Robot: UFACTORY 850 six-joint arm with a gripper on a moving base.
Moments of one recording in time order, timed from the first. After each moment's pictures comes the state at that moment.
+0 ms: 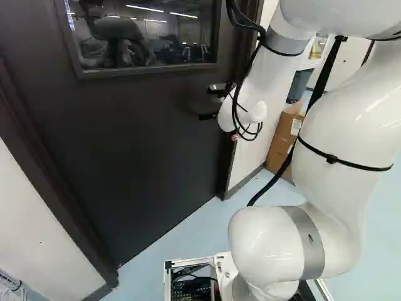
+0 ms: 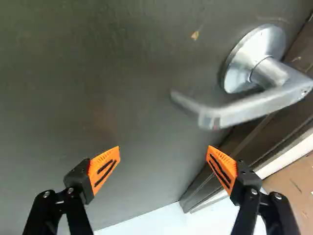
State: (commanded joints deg) arm -6.8 -4.7 -36.0 -30.9 36.0 15.1
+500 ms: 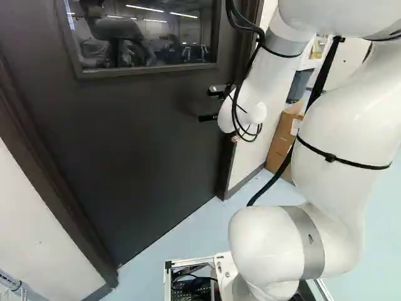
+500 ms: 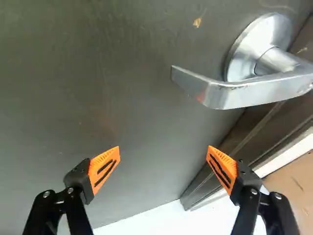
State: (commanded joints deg) arm -7.0 -3.3 -34.8 -30.9 36.0 15.1
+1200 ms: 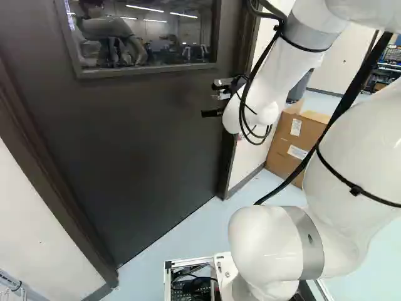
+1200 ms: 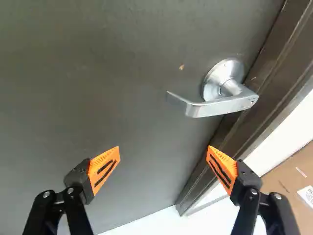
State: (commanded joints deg) arm -8.1 6.9 -29.6 -30.9 36.0 15.1
